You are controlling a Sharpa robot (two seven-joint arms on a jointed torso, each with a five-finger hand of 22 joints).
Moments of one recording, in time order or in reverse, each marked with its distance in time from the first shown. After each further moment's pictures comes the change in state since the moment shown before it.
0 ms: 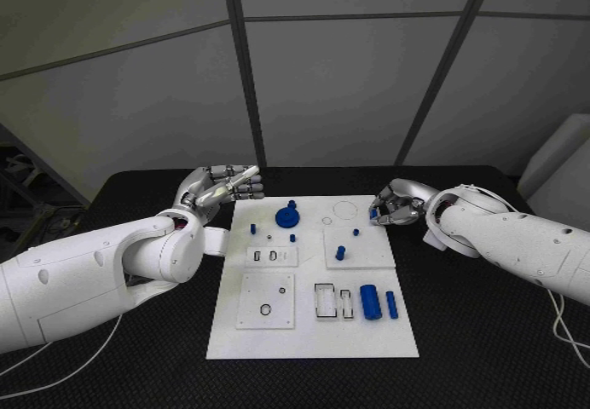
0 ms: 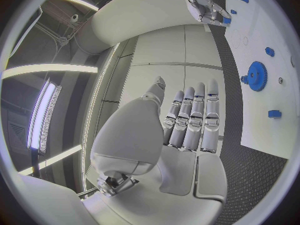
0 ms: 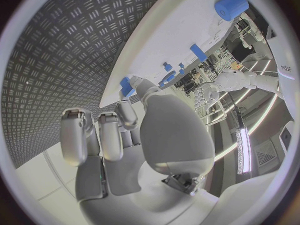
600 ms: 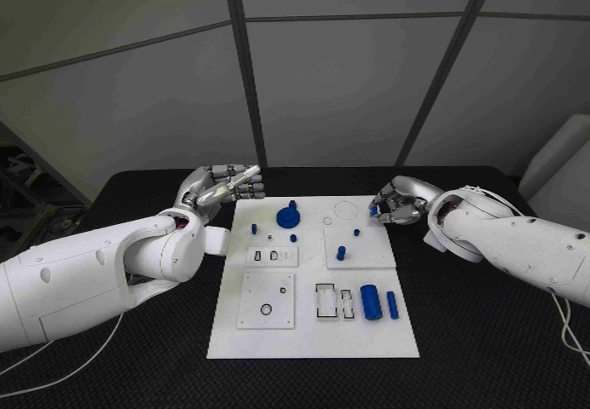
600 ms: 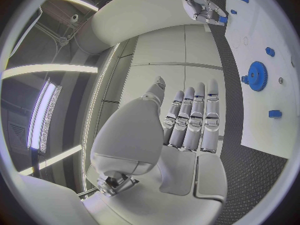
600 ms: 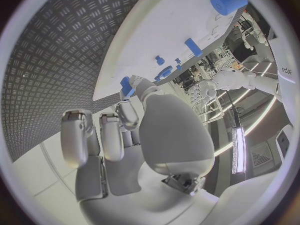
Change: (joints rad) left arm 0.000 -0.002 0.000 0.000 0.000 0.000 0.000; left_hand 0.000 0.000 0.000 0.000 0.000 0.000 0.000 0.000 0.000 0.000 0.000 -0.004 0.000 0.000 0.000 0.000 0.000 0.000 0.000 0.000 0.000 0.000; right arm 0.000 -0.043 0.001 0.097 -0.008 -0.075 -0.034; right_hand 0.026 0.033 0.026 -0.010 -0.010 0.033 -0.017 0.029 0.004 0.008 -0.013 0.005 0.005 0.003 -0.017 0.004 0.000 0.000 0.012 -0.012 0.011 0.000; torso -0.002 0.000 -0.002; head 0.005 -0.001
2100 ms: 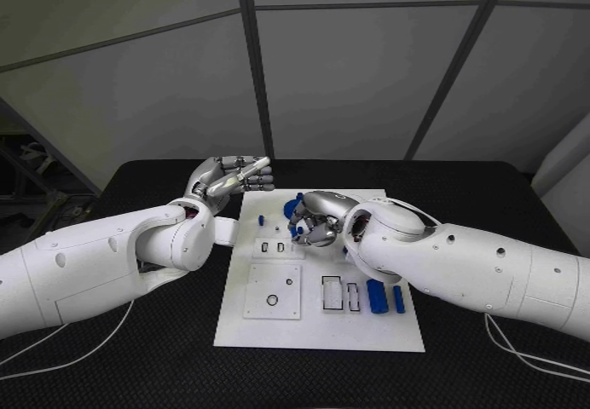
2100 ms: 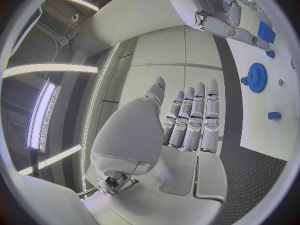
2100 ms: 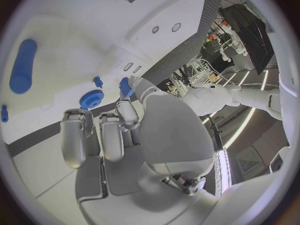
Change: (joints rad) left arm 0.000 0.007 0.000 -0.002 0.000 0.002 -0.002; left_hand 0.000 0.000 0.003 -0.003 0.000 0.000 0.000 -0.004 0.000 0.000 0.000 0.000 0.000 0.000 0.000 0.000 0.001 0.000 0.000 0.000 0.000 0.000; right arm 0.003 0.227 -0.043 0.274 -0.140 0.010 -0.282; right_hand -0.001 0.009 0.023 -0.007 0.005 -0.013 0.005 -0.004 0.000 -0.001 -0.001 -0.013 -0.015 0.000 0.000 0.000 0.000 0.000 0.000 0.000 0.000 0.000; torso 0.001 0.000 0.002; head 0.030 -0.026
